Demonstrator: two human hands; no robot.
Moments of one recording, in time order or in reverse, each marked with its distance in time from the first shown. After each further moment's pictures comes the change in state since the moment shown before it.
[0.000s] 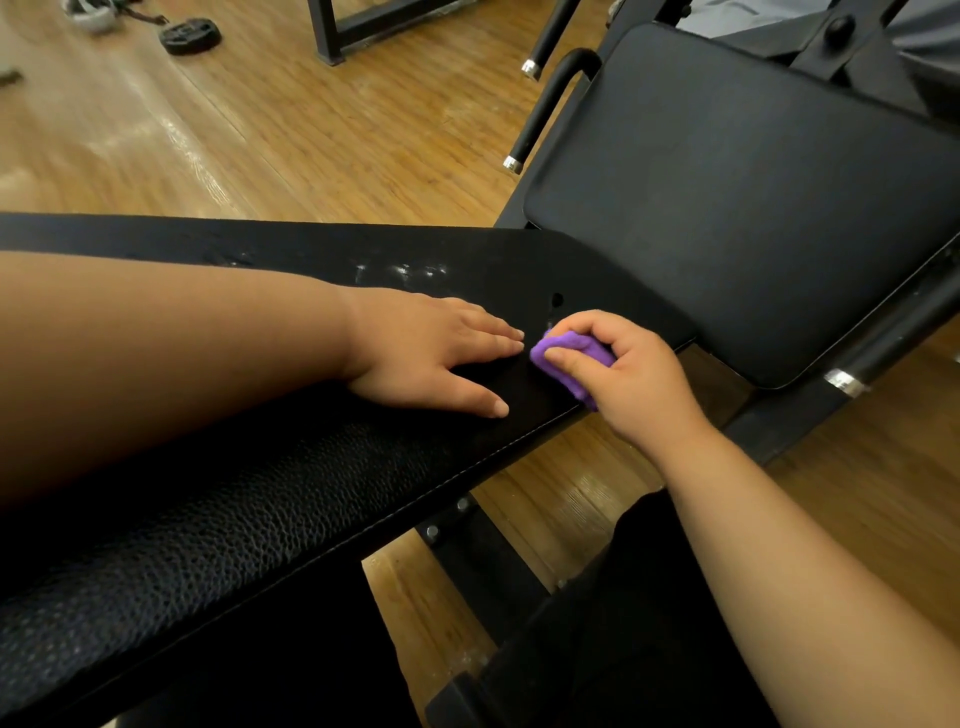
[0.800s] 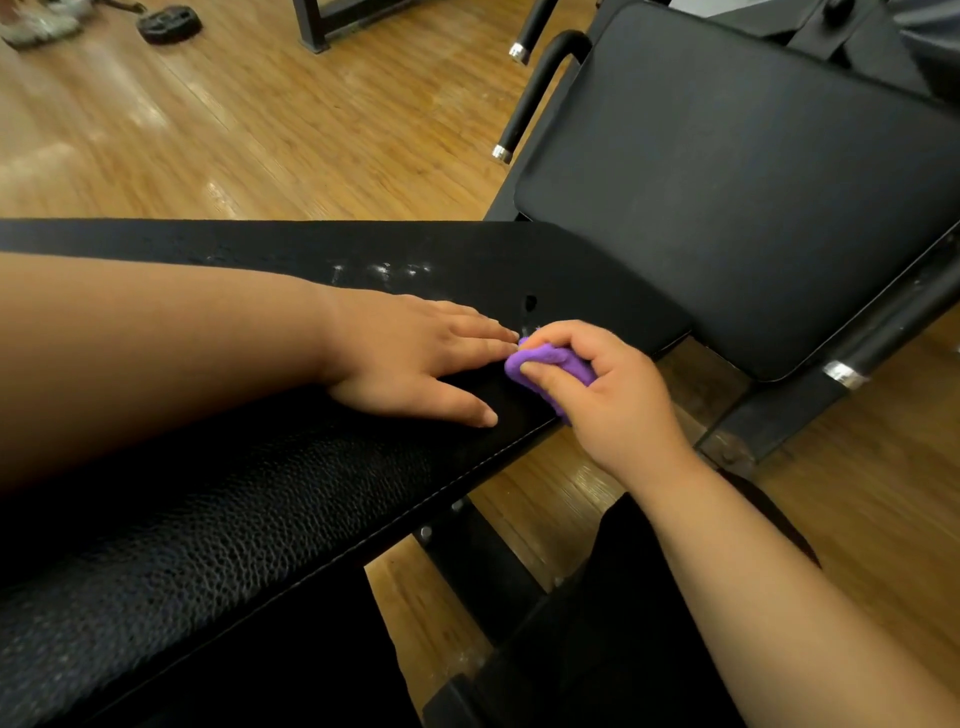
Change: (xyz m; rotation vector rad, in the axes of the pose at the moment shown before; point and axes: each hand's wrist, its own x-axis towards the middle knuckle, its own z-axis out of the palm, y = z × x) left_hand 0.013 -0.009 0.001 0.077 -0.057 0.046; right_hand -0.007 0.001 0.009 0.013 0.044 -0.038
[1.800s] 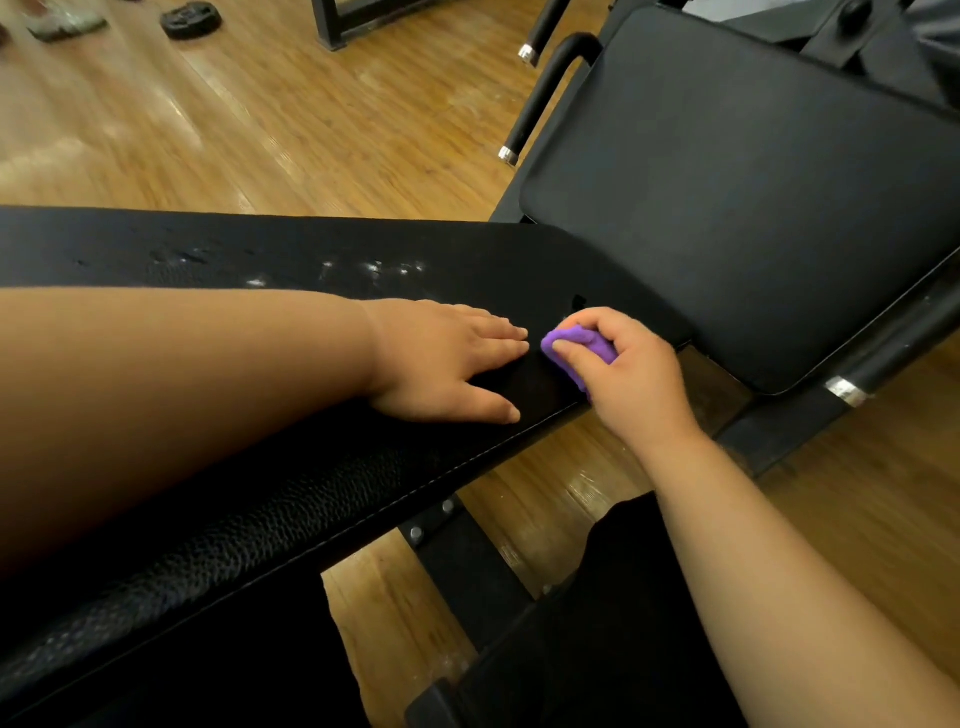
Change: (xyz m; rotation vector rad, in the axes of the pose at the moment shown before) left_hand 0.024 0.024 -0.006 -0.096 0.067 -0.114; right_hand 0.020 0.029 -0.019 -0.096 0.057 0.087
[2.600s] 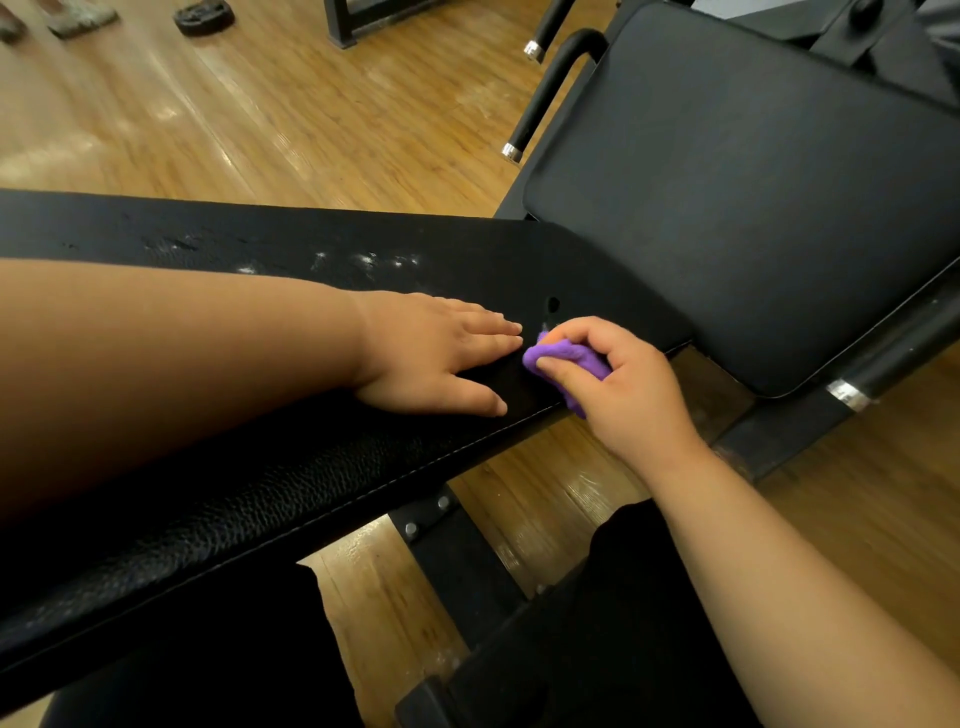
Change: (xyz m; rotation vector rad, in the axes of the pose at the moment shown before) left_hand 0.003 -0.001 0.002 0.049 -0.002 0.002; right_hand -0.011 0.004 -0.005 0.112 -0.084 -0.069
